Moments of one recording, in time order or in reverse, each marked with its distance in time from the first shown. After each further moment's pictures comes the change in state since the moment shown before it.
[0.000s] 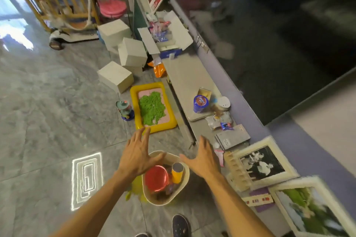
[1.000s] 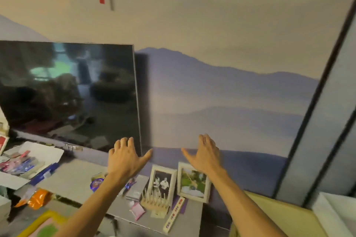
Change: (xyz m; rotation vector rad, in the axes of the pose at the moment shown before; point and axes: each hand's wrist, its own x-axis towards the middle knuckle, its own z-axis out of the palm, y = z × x) left_hand -0.223 0.296 -0.220 0.122 0.252 0.718; right_hand -0.468 0.046 -0.253 -0.036 0.821 0.589
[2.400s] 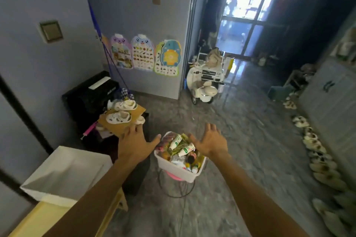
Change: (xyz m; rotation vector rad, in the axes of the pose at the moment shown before) left_hand -0.427 0.861 0.166 -0.405 -0.570 1.529; right_hand -0.516 0.624 -0.247 -0.251 0.405 1.671
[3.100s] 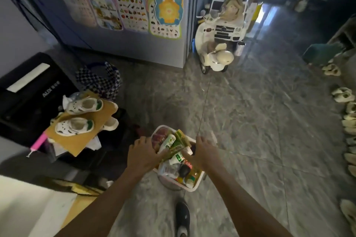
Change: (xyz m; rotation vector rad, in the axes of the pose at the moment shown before) left_hand 0.218 0.103 0.247 0.175 -0.304 -0.044; right_hand 0.273 0.131 0.187 -0.042 -0.394 -0.052
